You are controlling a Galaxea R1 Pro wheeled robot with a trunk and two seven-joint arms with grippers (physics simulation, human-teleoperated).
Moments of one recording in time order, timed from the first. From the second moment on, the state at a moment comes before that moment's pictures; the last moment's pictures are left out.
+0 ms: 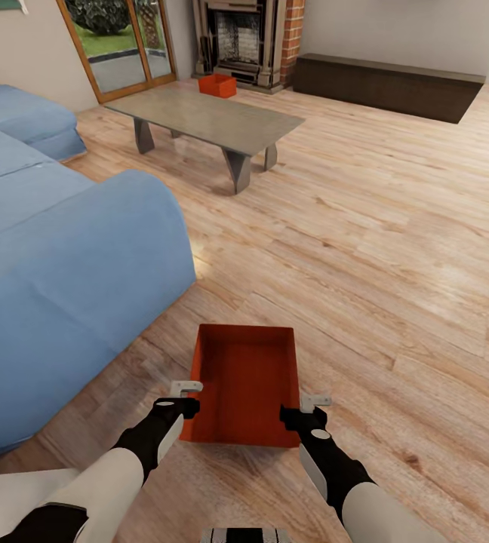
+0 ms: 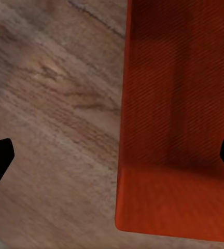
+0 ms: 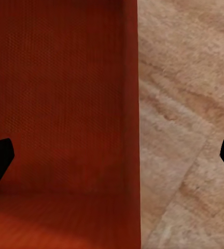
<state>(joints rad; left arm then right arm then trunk) -0.76 -0.11 -0.08 -0.38 0.04 0.26 0.22 -0.64 0.15 0.08 -0.42 -0.05 0.00 -0.20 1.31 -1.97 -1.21</state>
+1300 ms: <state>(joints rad) -0.76 -0.11 -0.07 -0.39 0.04 0.26 0.22 -0.64 0.14 0.08 -0.42 -0.04 0.00 -0.20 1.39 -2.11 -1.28</state>
